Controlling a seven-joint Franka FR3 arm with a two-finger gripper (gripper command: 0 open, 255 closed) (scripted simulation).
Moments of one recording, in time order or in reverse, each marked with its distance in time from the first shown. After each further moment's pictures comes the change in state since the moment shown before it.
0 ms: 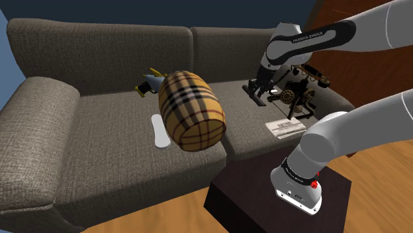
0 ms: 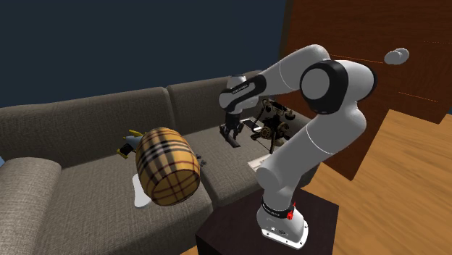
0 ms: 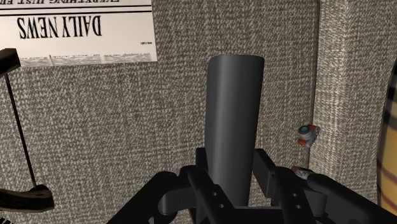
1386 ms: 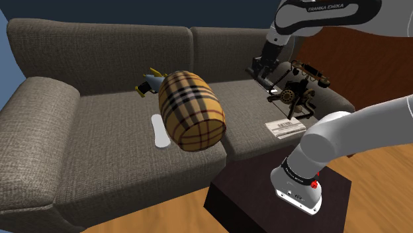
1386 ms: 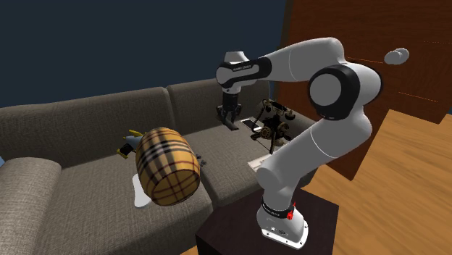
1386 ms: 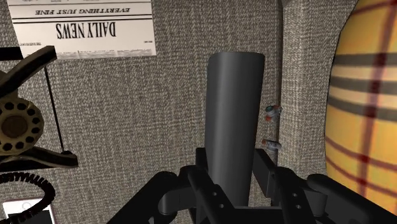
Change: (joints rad) arm 0.012 -0.063 0.046 0.222 0.017 -0.284 0.039
